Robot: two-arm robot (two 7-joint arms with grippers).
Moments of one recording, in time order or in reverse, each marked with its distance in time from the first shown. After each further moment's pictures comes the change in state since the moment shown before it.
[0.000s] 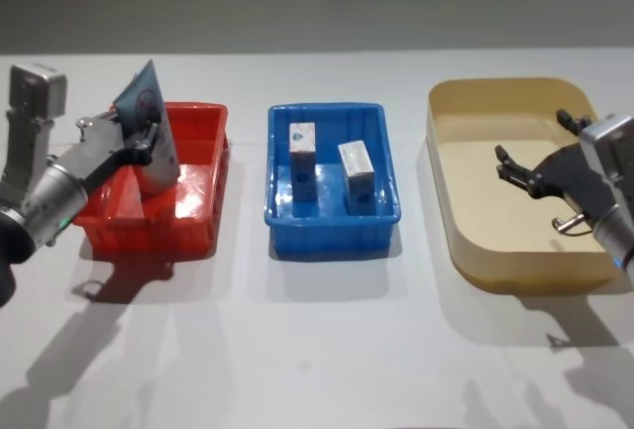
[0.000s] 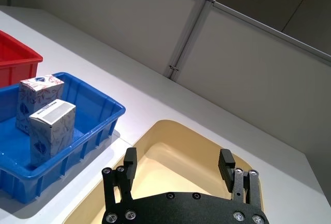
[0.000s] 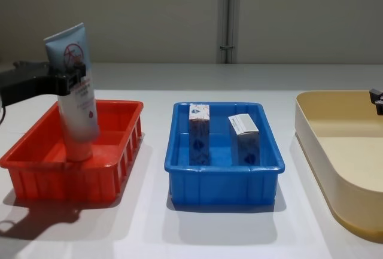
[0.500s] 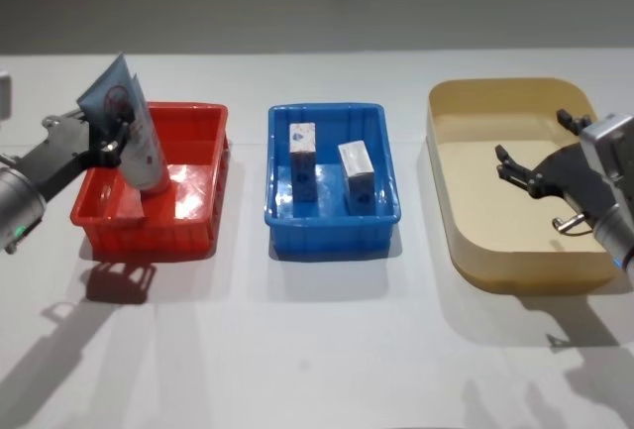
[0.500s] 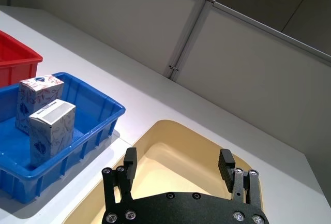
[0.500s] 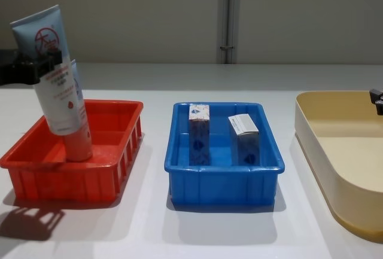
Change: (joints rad) left arm 0.093 0.098 -0.038 -0.150 -0.107 0.024 -0.067; right arm 0.000 0.000 0.000 0.000 0.000 0.000 0.000
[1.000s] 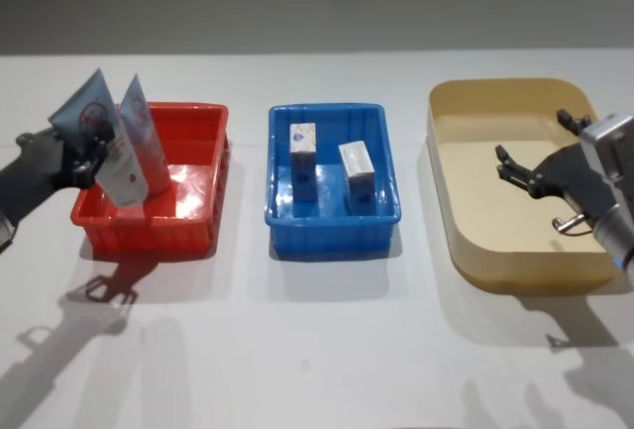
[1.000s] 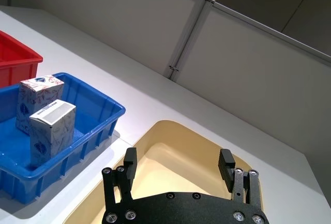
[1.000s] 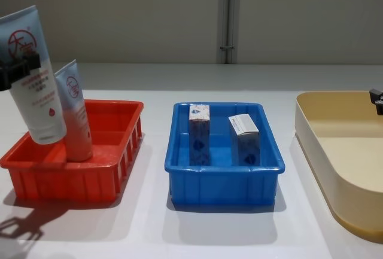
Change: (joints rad) left arm 0.104 0.087 -0.032 -0.100 -0.101 0.006 -0.059; right arm 0.000 0.000 0.000 0.000 0.000 0.000 0.000
